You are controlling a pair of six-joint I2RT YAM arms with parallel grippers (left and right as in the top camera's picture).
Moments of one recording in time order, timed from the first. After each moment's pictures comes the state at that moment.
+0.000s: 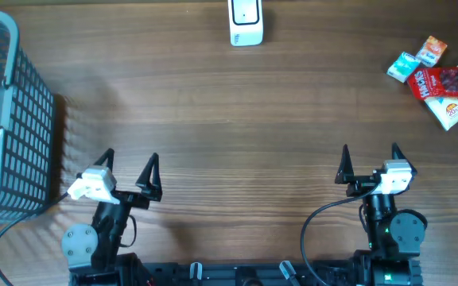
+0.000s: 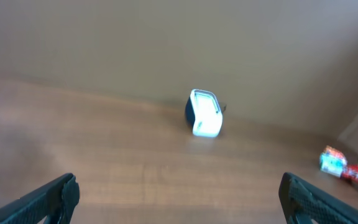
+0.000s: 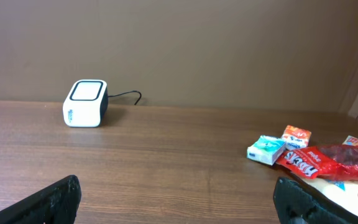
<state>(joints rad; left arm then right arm) 0.13 0.01 0.18 -0.17 0.36 -0.30 -0.06 0.01 0.01 0.00 -0.07 -0.04</state>
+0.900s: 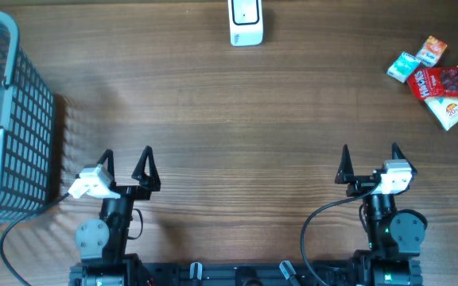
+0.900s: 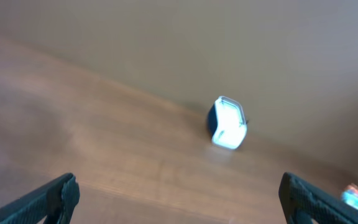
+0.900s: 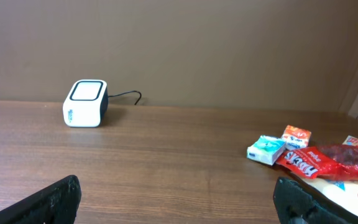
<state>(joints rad) 0.07 0.01 0.01 -0.03 0.15 -0.46 -0.06 0.01 0.01 0.00 -0.07 -0.04</state>
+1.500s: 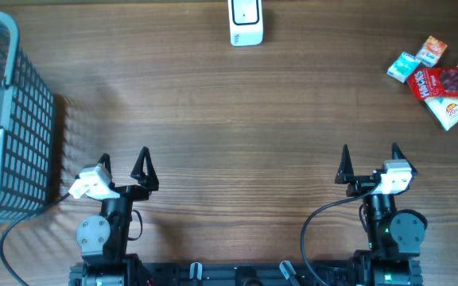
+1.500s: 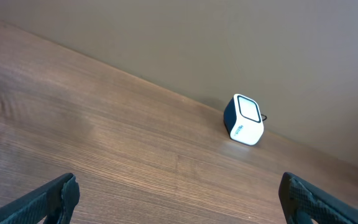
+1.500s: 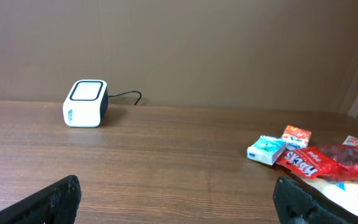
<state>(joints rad) 0.07 0.01 0.01 -0.07 0.10 -0.43 -0.06 0.01 0.01 0.00 -0.07 -0.04</state>
